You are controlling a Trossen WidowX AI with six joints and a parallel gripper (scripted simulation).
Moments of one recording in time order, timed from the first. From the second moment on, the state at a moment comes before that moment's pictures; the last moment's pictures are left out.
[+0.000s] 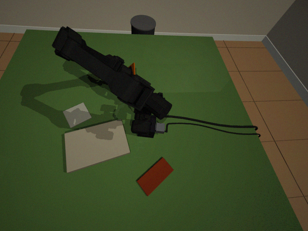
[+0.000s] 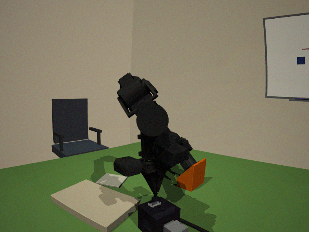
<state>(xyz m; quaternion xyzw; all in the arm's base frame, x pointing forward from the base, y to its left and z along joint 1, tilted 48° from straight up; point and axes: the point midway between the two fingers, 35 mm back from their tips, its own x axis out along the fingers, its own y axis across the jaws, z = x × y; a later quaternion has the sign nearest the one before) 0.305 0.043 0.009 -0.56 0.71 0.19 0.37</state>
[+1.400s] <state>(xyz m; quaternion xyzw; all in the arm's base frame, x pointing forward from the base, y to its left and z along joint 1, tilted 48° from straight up) 0.304 0.039 0.005 -0.56 0.71 0.19 0.37</state>
